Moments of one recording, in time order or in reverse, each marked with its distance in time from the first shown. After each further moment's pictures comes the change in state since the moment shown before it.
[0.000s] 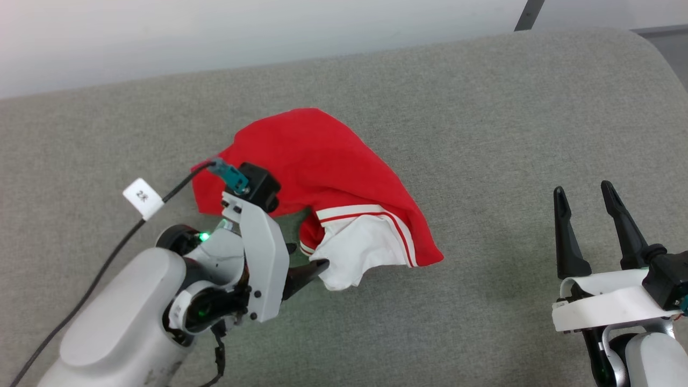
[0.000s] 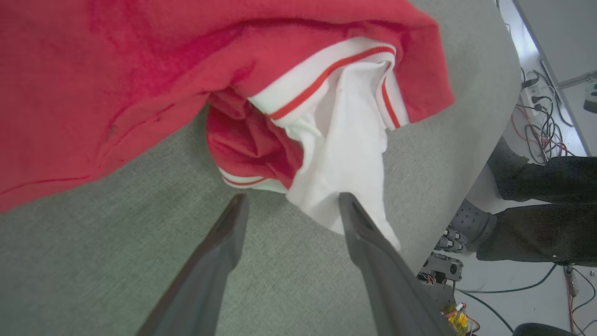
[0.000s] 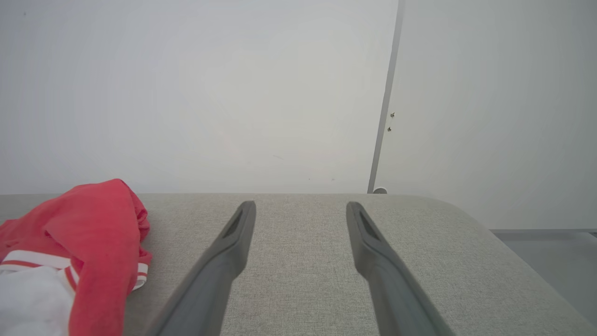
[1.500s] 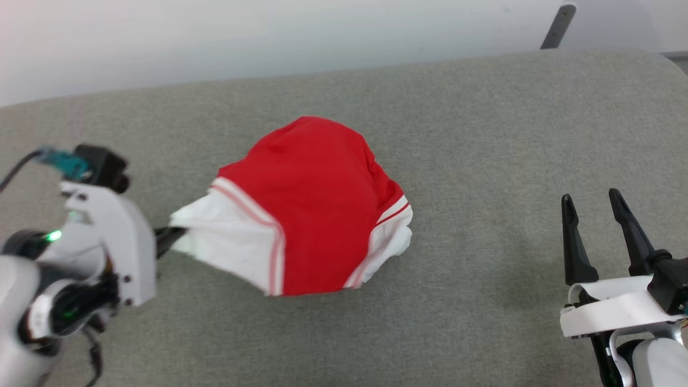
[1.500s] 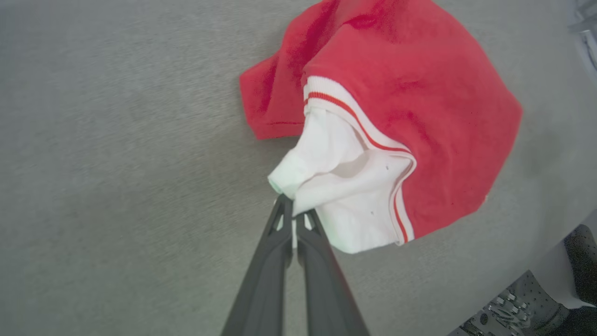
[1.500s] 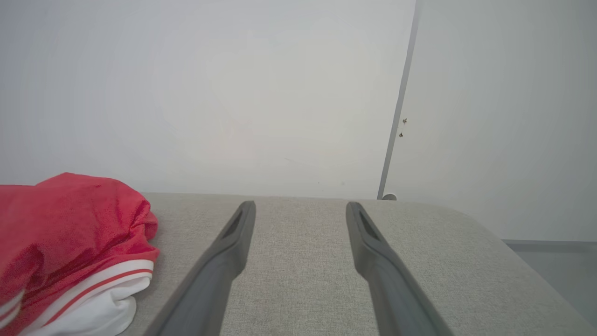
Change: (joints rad) left arm 0.119 0.269 0.216 -0.120 -0.049 0.110 -0.040; right arm 0.014 -0.016 -0.018 0.016 -0.017 0.000 -0.001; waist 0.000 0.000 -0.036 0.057
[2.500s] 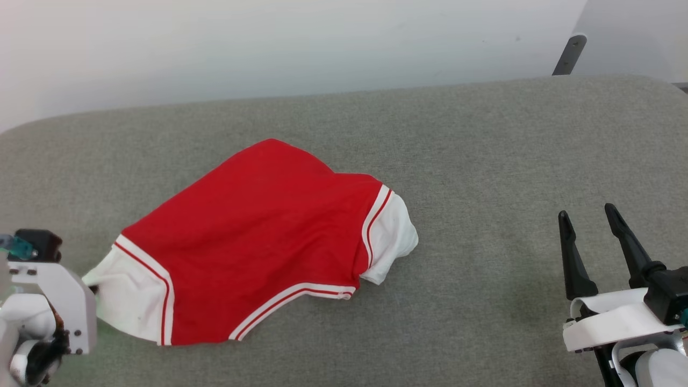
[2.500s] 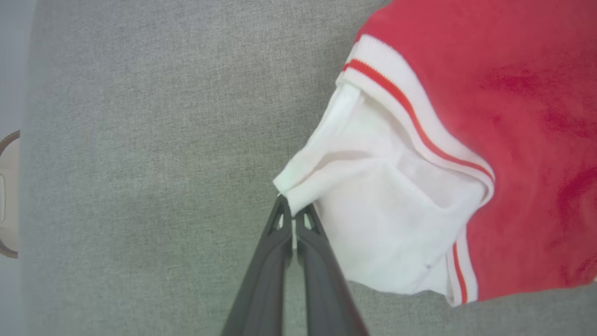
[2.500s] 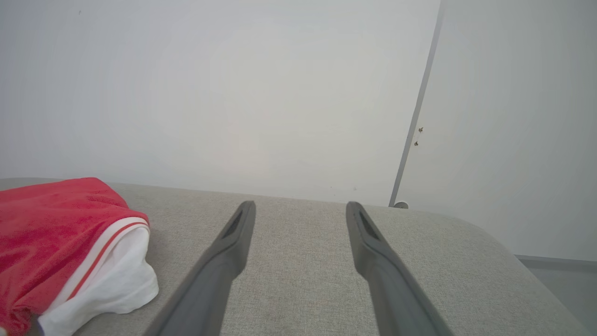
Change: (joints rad) left arm 0.071 0.002 -0.044 0.572 0.206 -0.119 -0.356; right arm 0.031 -0.044 0.032 0.015 0.005 0.000 -0.001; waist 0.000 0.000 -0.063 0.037
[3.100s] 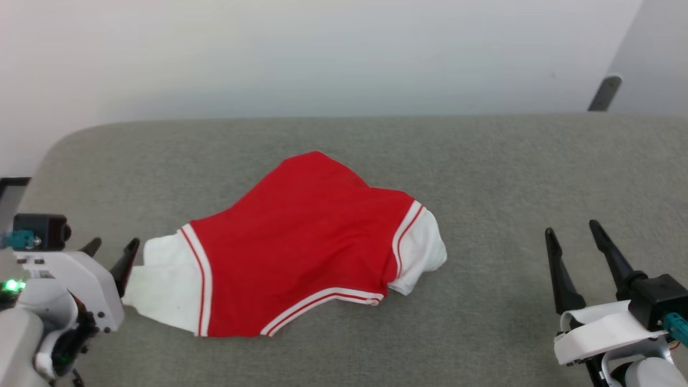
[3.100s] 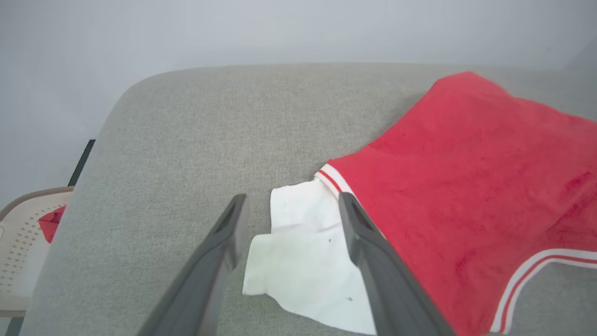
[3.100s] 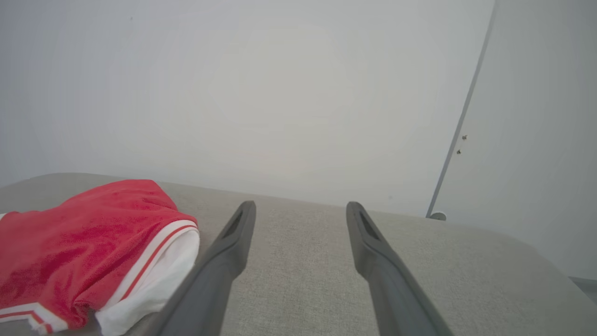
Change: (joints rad) left arm 0.009 -0.067 0.059 -0.083 -0.023 0.004 -0.230; right arm 0.010 -0.012 0.035 0.050 0.011 0.000 0.005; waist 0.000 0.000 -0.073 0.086
